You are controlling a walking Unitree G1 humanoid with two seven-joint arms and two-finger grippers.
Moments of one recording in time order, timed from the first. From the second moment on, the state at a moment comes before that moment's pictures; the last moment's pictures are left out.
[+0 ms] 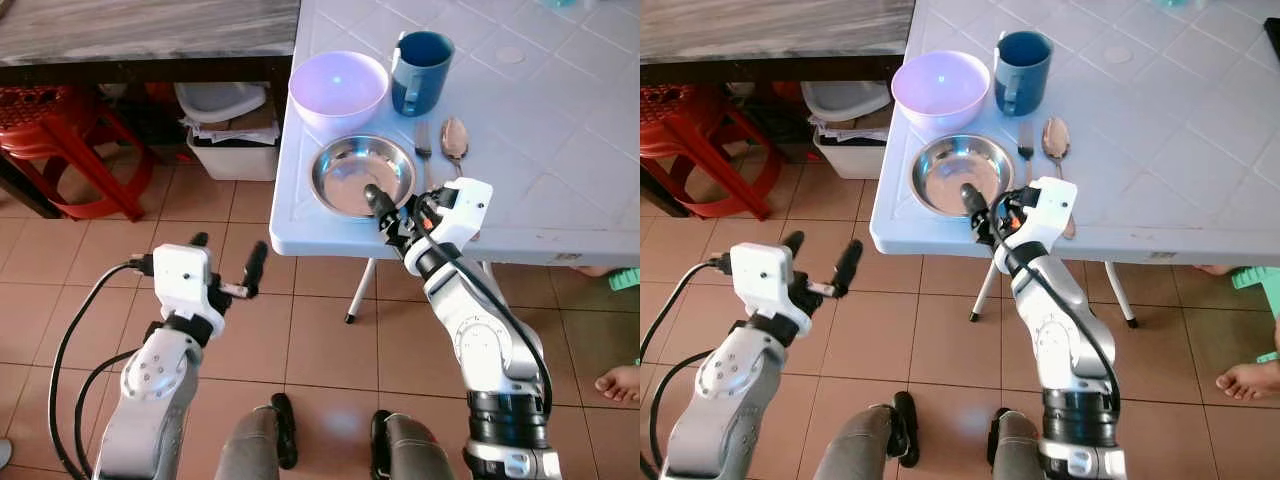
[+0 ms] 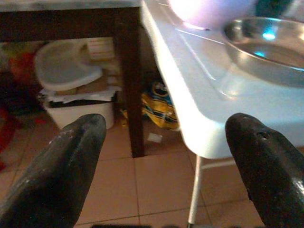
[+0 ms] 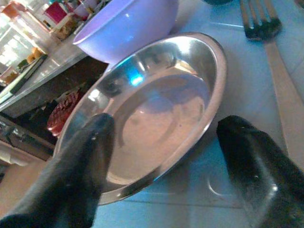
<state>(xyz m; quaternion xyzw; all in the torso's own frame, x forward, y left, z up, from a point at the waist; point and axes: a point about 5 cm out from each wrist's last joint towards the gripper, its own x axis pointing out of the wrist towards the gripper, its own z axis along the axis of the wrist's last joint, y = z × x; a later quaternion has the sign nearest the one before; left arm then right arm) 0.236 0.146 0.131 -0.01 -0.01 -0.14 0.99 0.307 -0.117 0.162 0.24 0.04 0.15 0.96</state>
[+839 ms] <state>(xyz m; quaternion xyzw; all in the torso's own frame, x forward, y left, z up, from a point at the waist) 0.226 0.163 0.125 0.03 0.01 -0.19 0.98 0.322 -0.128 0.163 0.25 0.08 0.11 0.96</state>
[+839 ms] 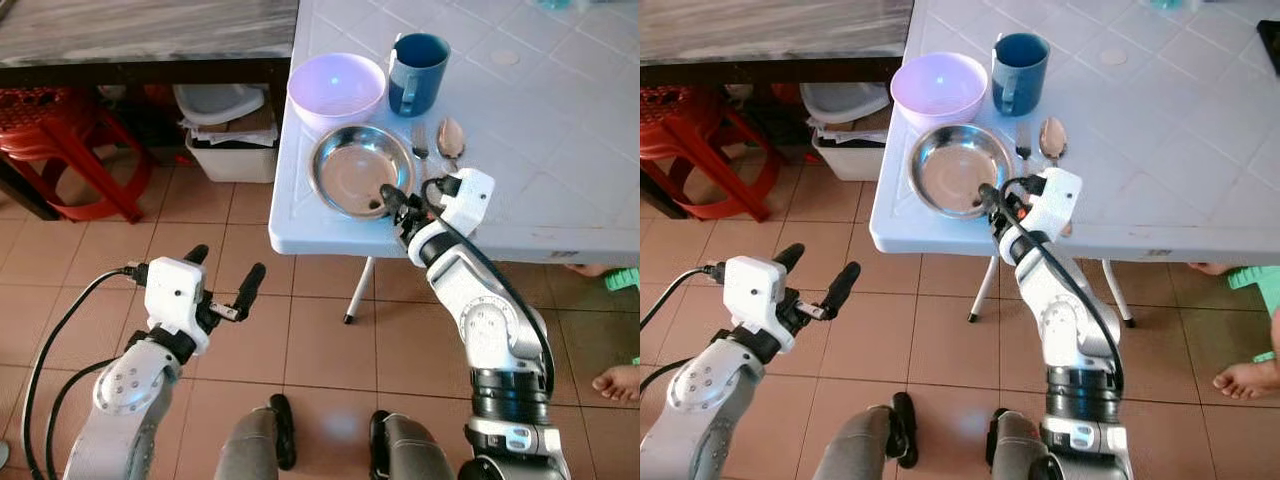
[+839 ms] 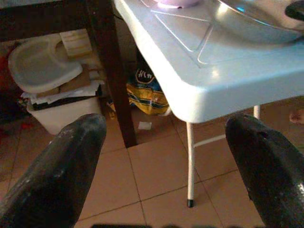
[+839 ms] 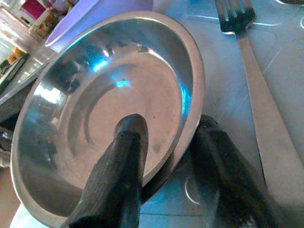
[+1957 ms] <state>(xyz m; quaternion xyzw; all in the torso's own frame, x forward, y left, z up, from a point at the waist) 0.240 0.158 0.132 0.03 -0.01 -0.20 0.98 0.327 -0.148 0.163 0.32 0.06 0.04 0.94</state>
